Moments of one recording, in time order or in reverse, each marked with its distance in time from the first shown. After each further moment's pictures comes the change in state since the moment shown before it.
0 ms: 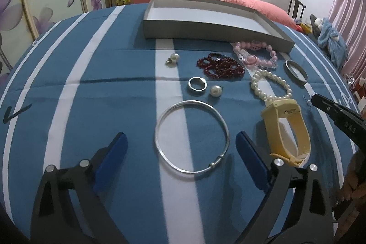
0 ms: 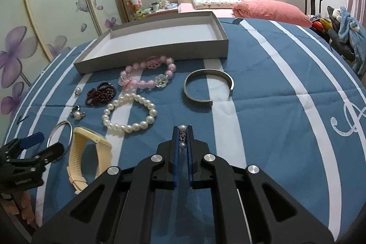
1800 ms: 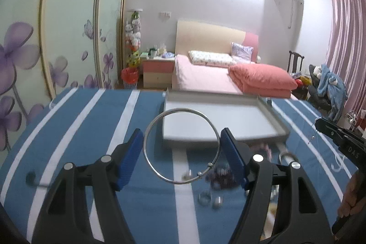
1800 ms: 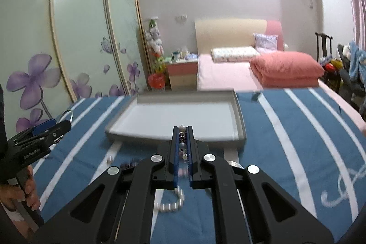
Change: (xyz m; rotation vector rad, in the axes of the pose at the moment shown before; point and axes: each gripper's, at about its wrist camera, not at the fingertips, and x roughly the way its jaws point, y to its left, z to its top) left arm -0.069 0.015 0.095 -0.037 -0.438 0.026; right arm -0.044 0.024 0.084 -0.083 -0.332 0.102
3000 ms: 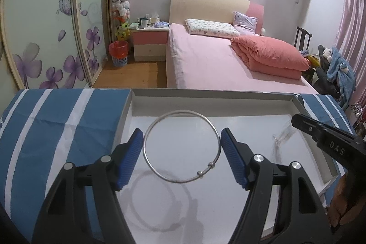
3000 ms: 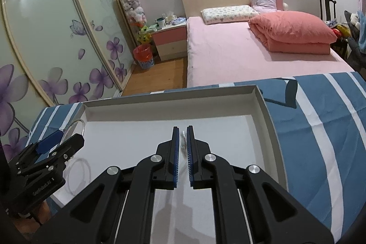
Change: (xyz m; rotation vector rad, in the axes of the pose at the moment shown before) left arm 0.226 -0.029 0.046 0.003 0.232 -0.012; right arm 0.213 -0.039 0.045 0.131 0.264 -0.031
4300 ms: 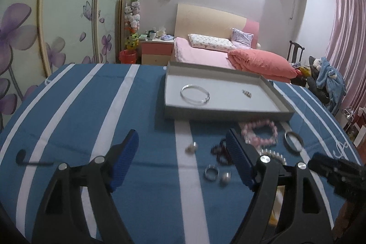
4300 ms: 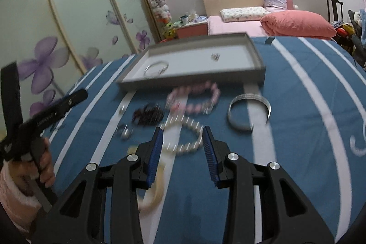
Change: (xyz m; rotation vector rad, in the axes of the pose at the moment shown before) left arm -0.198 0.032 -0.142 -0.034 -0.110 -0.010; right arm -0.175 0.024 -0.172 -0.061 -0.006 0.124
